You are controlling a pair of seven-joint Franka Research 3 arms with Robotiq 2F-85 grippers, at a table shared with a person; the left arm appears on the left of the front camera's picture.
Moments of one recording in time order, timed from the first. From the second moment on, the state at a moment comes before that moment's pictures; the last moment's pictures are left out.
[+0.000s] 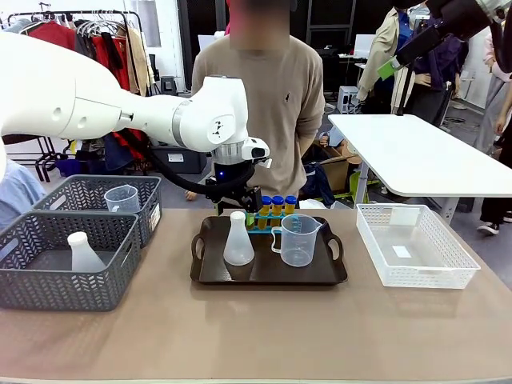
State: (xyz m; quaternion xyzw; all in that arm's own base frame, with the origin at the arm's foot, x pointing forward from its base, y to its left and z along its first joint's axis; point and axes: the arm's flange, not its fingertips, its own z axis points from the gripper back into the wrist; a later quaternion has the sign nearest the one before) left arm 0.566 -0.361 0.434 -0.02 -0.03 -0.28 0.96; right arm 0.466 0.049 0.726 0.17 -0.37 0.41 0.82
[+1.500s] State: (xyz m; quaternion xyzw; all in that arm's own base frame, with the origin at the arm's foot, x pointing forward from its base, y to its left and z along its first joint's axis) left arm 0.548 -0.361 0.501 -0.06 -0.06 -0.27 0.96; right arm 0.466 0.049 0.726 0.17 -0.37 0.41 0.82
